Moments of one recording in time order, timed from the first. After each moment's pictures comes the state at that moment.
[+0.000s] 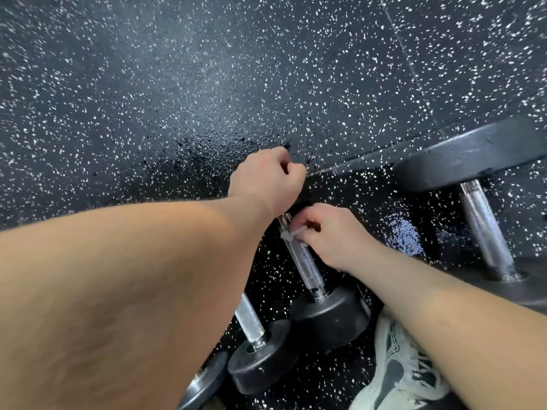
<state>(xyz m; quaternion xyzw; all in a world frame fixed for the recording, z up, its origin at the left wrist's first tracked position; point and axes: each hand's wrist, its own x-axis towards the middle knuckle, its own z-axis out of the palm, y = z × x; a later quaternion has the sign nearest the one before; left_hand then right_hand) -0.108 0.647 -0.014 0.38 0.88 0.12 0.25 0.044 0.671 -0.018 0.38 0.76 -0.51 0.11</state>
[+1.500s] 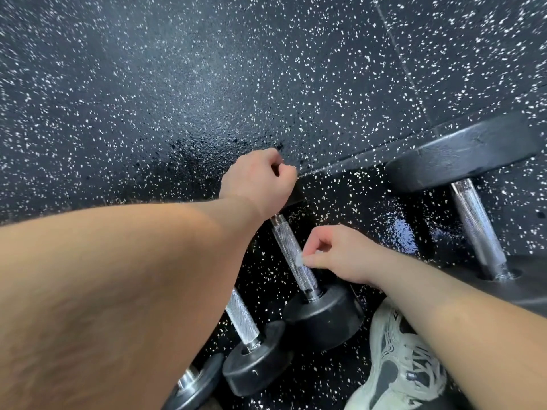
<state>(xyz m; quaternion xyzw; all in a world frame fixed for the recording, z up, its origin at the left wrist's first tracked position) -0.108 0.646 -0.013 0.38 0.88 0.12 0.26 0.082 0.675 -0.041 0.40 0.66 -0.60 0.21</state>
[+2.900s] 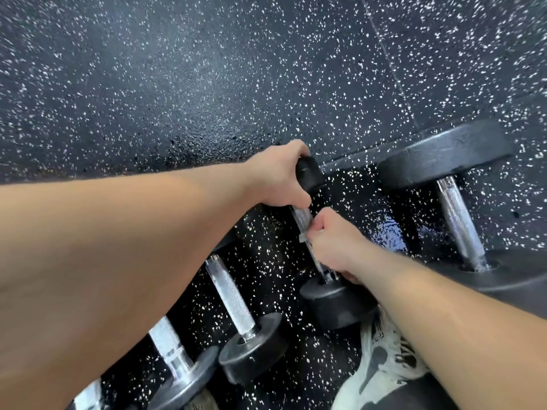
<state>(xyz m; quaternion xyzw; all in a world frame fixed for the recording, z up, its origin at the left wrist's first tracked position) -0.108 0.664 0.023 0.51 0.75 0.02 0.43 0.061 0.661 -0.005 0.53 0.64 -0.51 0.22</state>
